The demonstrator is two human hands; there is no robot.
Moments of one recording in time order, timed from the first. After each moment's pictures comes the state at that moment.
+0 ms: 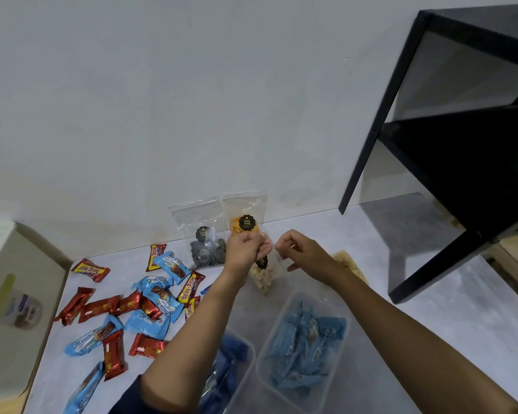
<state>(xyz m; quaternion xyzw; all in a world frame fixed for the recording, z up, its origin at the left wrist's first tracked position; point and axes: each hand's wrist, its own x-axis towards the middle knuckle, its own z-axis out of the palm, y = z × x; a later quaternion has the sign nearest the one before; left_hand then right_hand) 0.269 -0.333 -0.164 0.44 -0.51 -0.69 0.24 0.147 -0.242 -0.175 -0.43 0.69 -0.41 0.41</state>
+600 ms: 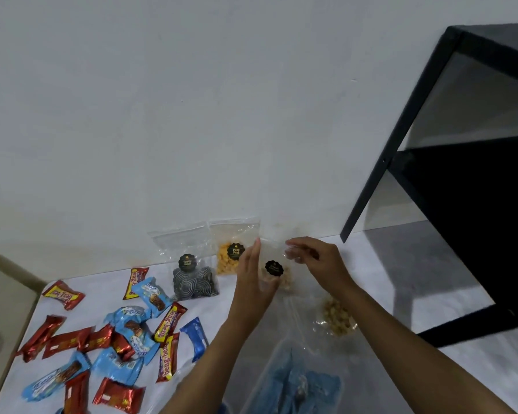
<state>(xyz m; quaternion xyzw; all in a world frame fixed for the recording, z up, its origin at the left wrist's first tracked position) 0.228 -0.335 -0.225 0.36 -0.78 -0.40 0.31 0.073 -0.275 -0.193 -0.42 0.66 -0.55 0.31</state>
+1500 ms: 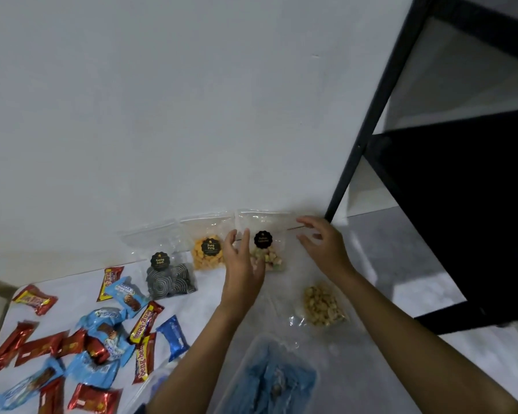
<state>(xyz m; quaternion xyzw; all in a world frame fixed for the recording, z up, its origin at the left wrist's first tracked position) 0.184 -0.339 -0.238 0.39 -0.83 -0.27 0.29 0.017 -0.267 -0.213 -0.41 0.75 -0.48 0.21</state>
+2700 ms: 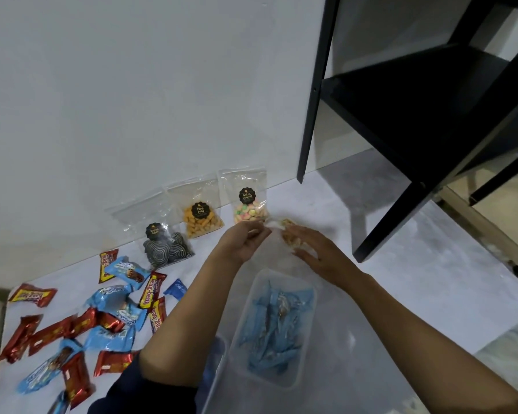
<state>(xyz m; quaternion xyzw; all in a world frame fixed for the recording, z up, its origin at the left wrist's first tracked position) 0.202 -0.311 -0.185 0.46 -0.27 -0.84 0.12 0.098 -0.148 -0.234 -0.48 0.76 -0.37 0.24</state>
